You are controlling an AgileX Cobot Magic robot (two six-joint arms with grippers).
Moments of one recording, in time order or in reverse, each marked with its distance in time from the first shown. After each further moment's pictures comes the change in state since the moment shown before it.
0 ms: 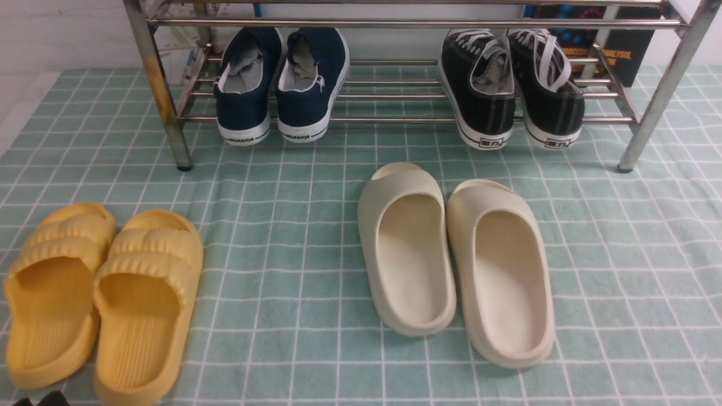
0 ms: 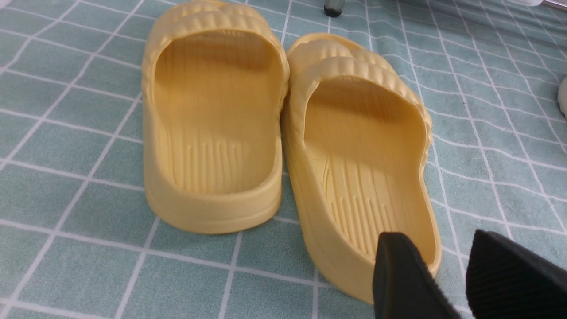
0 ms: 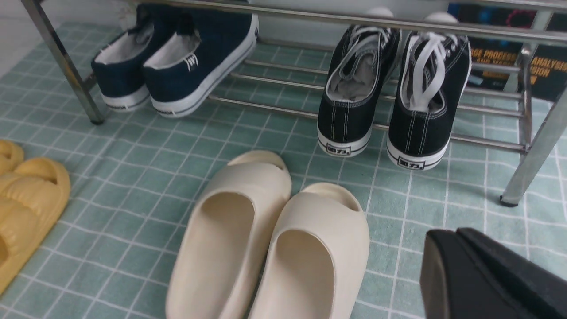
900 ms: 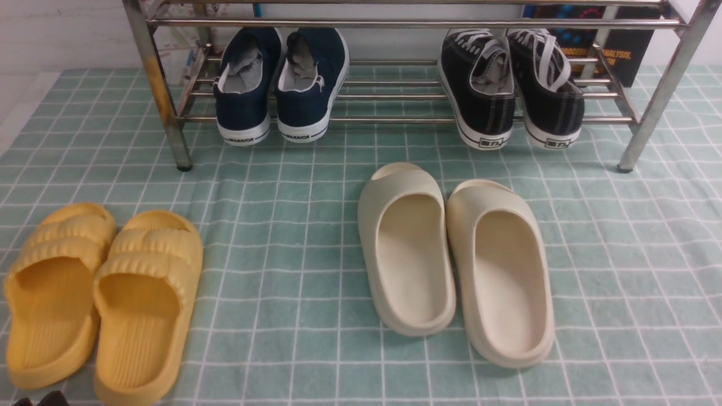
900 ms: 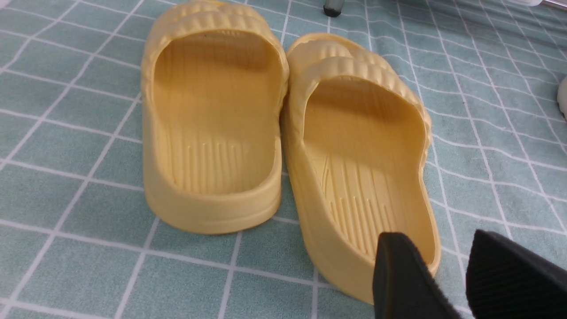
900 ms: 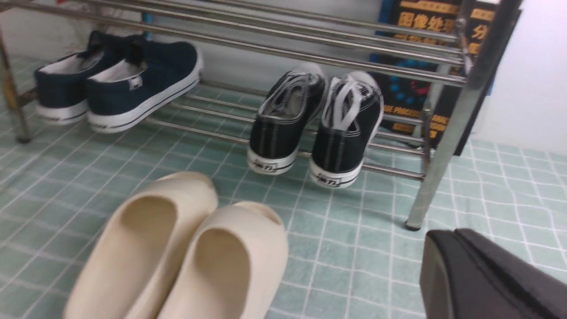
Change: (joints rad) right arm -0.036 -0.396 0.407 -0.235 -0.251 0.078; left arm 0.000 0.000 0.000 0.000 0.000 0.000
